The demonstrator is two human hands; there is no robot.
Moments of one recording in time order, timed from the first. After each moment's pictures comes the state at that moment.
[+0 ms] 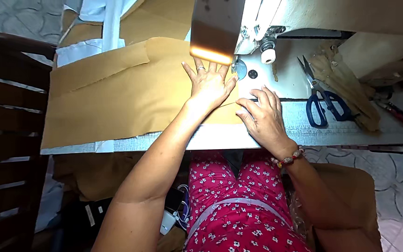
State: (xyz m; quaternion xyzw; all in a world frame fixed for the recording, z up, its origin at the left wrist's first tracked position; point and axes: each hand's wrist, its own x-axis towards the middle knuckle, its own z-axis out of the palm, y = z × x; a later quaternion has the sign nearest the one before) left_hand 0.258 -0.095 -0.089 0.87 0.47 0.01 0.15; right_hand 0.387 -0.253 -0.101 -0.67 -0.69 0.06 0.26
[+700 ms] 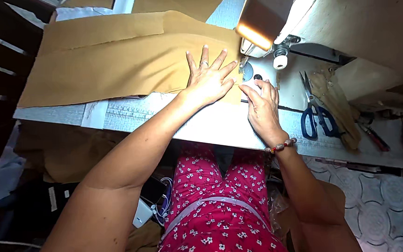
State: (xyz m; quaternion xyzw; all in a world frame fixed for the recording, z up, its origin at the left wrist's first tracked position) left_hand 0.233 -0.094 -0.089 0.88 0.43 0.04 0.18; right_hand 0.397 -0.221 -0.105 -0.69 -0.68 0.07 0.24
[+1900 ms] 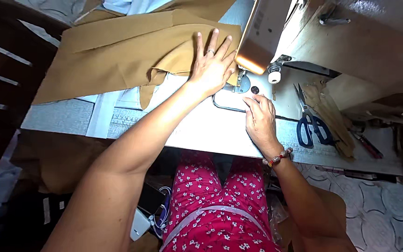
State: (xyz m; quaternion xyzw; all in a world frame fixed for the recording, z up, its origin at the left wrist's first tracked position) left_hand 0.245 -0.050 -0.081 0.92 0.37 0.14 0.07; right_hand 0.395 -0.231 -0.110 -0.68 -0.69 0.03 0.27
